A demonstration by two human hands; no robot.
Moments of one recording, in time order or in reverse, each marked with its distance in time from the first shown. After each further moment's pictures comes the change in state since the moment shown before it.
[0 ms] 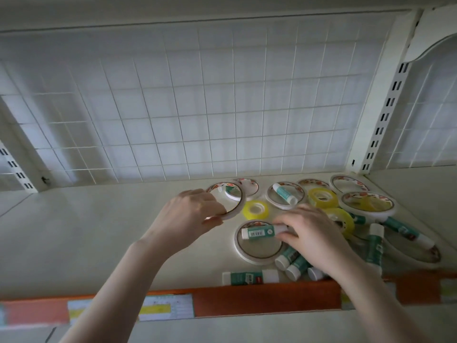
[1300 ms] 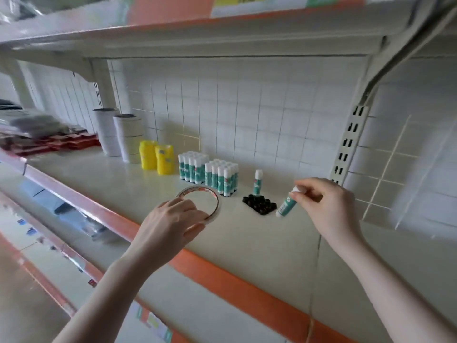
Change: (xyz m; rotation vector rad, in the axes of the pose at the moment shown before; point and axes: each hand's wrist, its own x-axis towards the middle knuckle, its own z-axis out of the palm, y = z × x) left_hand -0.479 -0.377 -0.281 0.371 0.153 -0.554; right_hand 0.295 -0.568 0.196 0.598 0.372 -0.244
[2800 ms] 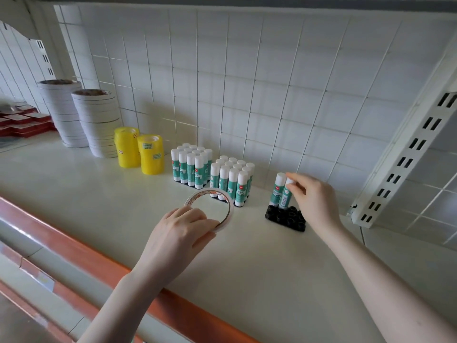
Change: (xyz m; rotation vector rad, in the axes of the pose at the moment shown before) left_hand 0.030 -0.084 0.081 -0.169 -0.002 0.002; right_hand 0.058 0.048 0.129 -0.225 -0.123 0.134
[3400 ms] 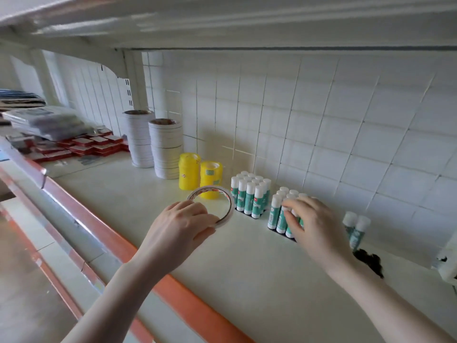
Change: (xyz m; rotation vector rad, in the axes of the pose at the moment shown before) left_hand -0.009 -0.089 -0.077 0.156 0.044 -0.038; right_hand 0.007 -0.101 0.058 -0.070 0.050 -0.439
